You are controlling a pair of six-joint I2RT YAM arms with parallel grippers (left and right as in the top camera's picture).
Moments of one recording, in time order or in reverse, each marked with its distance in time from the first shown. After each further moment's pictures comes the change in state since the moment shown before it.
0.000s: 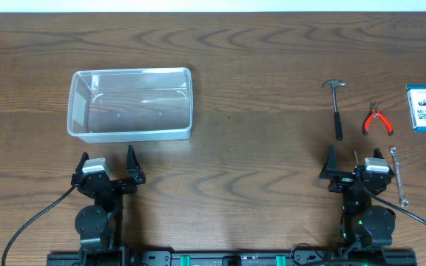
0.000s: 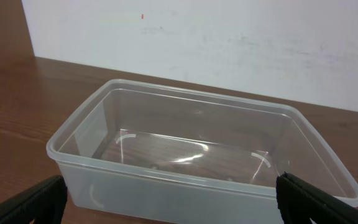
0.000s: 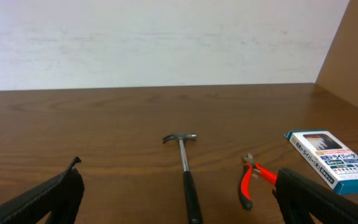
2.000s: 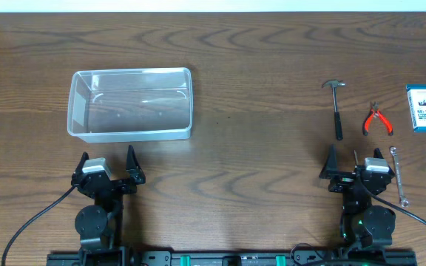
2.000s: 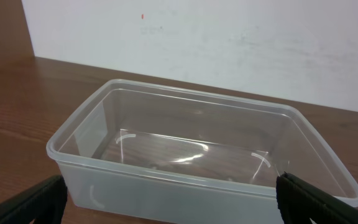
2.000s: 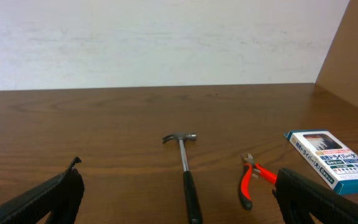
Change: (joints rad) left arm 0.000 0.000 0.000 0.000 0.000 0.000; right arm 0.000 0.000 0.000 0.000 0.000 0.000
